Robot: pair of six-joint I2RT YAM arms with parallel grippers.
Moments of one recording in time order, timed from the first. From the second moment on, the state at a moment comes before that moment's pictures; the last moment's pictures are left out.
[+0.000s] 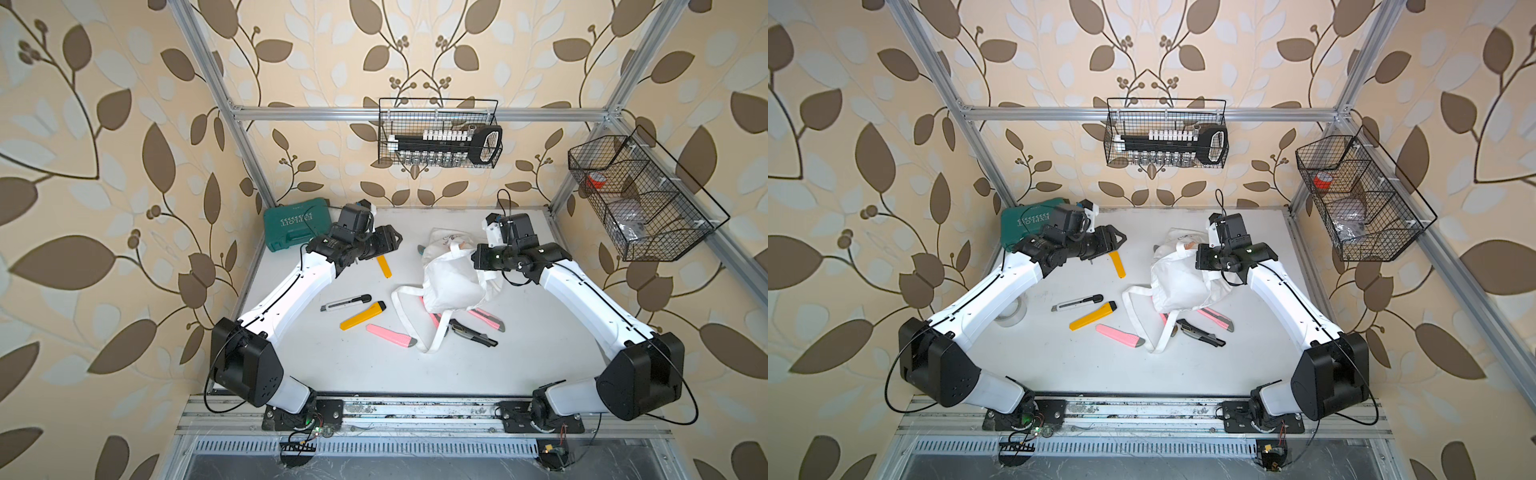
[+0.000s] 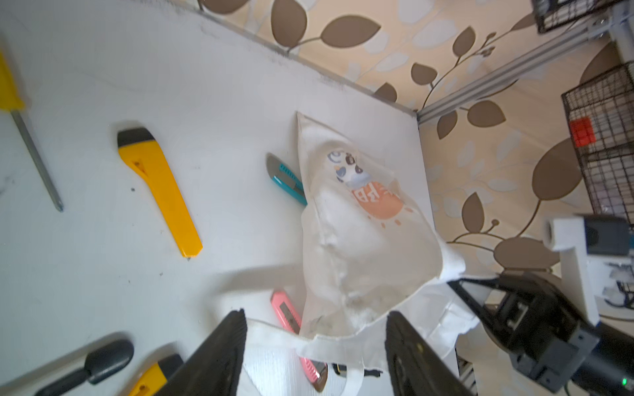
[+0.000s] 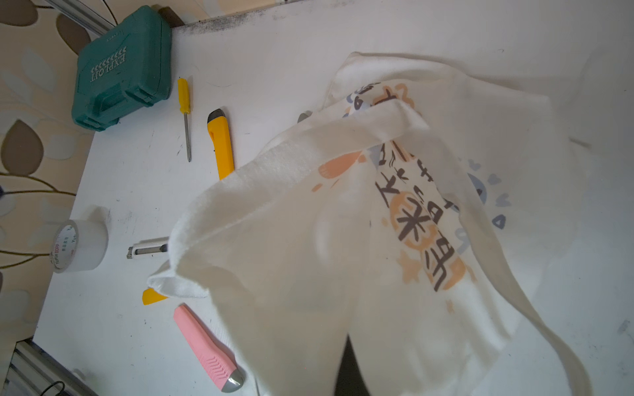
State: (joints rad) left arm -0.45 1.45 1.29 -0.50 0.26 -0.69; right arm 0.27 1.44 1.25 -0.66 -0.16 0.36
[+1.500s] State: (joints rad) left arm -0.68 1.75 1.07 0.06 0.24 -0.76; right arm 0.22 1.44 1.42 -0.72 -0.38 0.40
